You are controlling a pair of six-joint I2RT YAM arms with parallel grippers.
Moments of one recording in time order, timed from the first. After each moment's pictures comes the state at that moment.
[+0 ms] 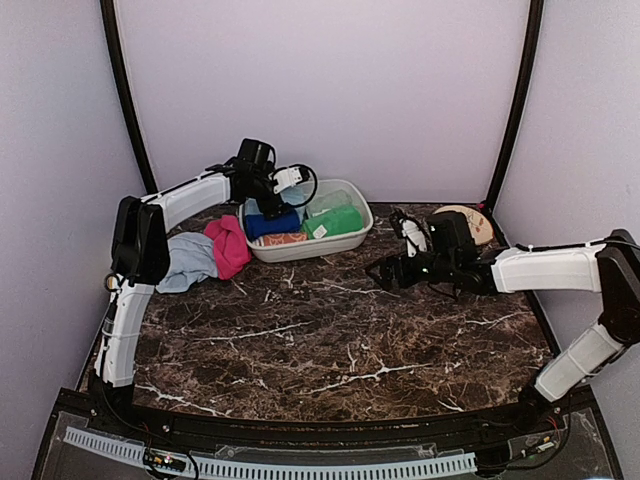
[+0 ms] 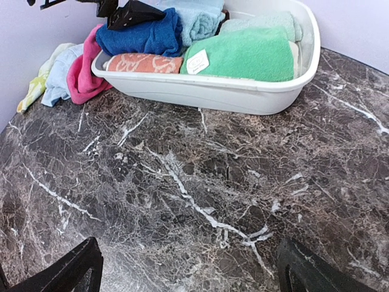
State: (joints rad) left arm -0.43 2.39 2.19 -0.45 -0.05 0.90; right arm 0.63 1.50 0.81 0.12 -0.15 0.18
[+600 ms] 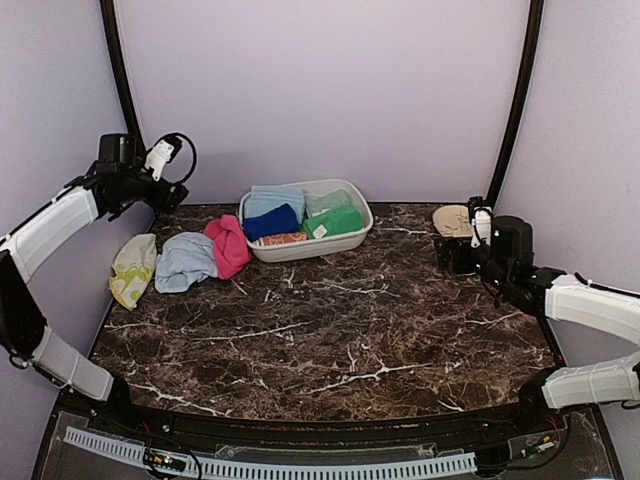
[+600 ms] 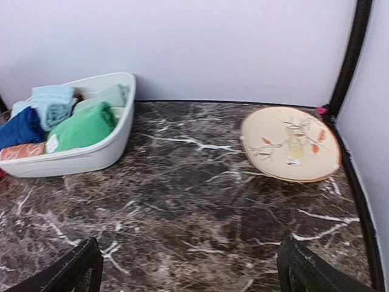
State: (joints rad) left arm -0.12 1.47 1.38 -0.41 0.05 0.50; right arm 0.46 1.10 0.59 0.14 0.20 0.17
